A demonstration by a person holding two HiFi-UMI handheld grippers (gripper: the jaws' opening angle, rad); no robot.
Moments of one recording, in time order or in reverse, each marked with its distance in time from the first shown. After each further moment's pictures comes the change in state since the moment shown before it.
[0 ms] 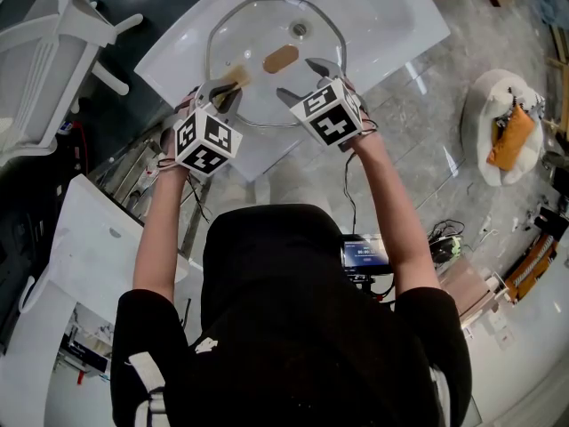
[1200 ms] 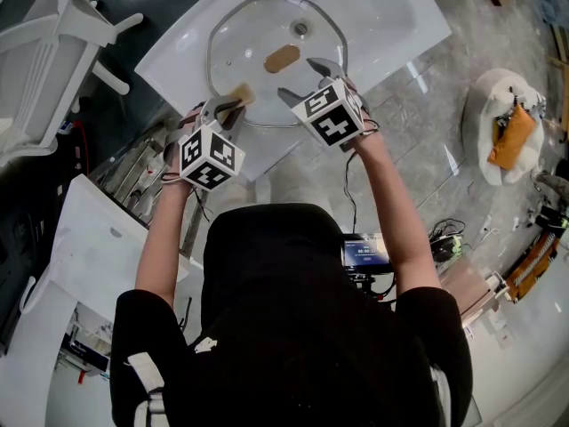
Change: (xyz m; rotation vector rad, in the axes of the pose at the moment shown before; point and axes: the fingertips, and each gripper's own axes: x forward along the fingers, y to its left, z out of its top) left arm -0.006 -0.036 -0.014 0.019 0.027 -0.070; right arm 0.000 0.000 0.001 -0.001 -0.001 0.000
